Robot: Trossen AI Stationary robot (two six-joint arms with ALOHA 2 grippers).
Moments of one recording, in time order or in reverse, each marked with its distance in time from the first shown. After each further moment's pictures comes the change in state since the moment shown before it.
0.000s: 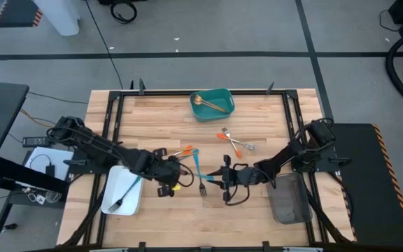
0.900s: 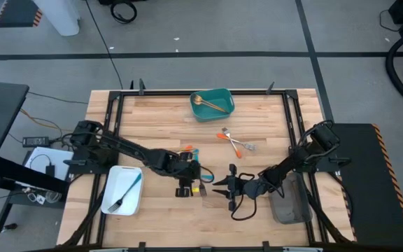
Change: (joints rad) left arm 0.111 0.227 0.001 0.453 0.179 0.350; right arm 0.142 -0.009 0.000 -0.072 0.120 0.156
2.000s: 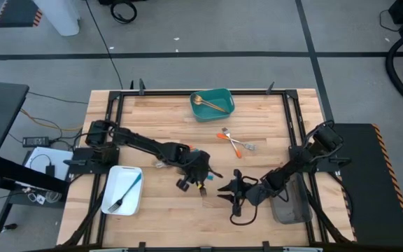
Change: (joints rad) left arm 0.130 0.144 0.080 0.070 0.201 0.639; right arm 0.066 -0.022 0.000 -0.148 0.008 0.251
